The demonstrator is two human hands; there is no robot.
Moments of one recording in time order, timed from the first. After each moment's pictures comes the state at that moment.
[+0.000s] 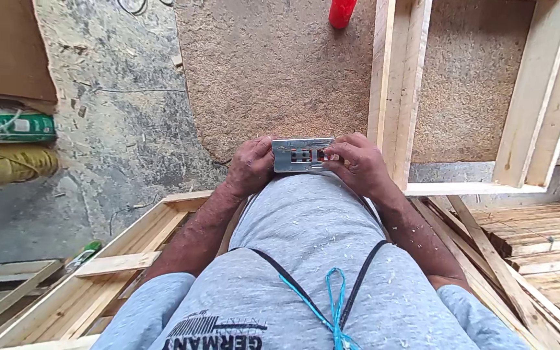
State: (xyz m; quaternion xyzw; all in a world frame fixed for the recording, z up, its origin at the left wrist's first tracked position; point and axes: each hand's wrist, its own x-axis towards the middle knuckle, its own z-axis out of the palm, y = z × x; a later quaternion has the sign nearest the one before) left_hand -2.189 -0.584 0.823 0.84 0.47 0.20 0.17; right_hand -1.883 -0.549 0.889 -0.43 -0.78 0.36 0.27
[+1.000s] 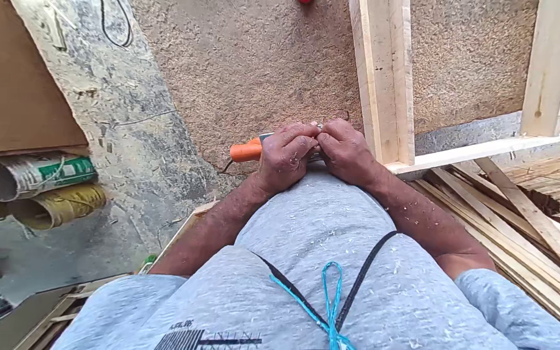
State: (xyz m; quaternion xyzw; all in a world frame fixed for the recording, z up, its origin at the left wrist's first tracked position) left_hand -2.090 -0.543 0.869 0.82 0.33 0.37 0.28; right_hand -1.893 -0.559 0.865 -0.43 -0.81 0.22 0.33
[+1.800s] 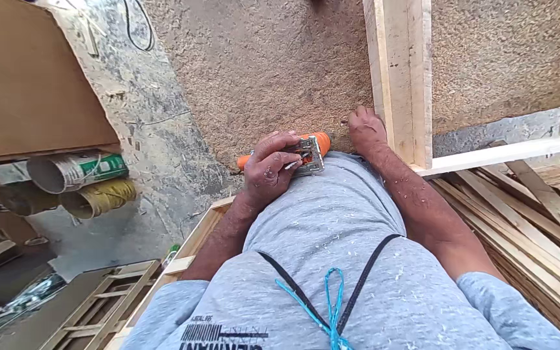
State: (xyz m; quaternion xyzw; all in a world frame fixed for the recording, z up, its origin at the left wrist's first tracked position) left_hand -2.140 -0.558 0.856 0.79 0.39 0.37 0.30; right_hand -1.861 -0.528 0.748 -0.64 -0.73 0.24 -0.06
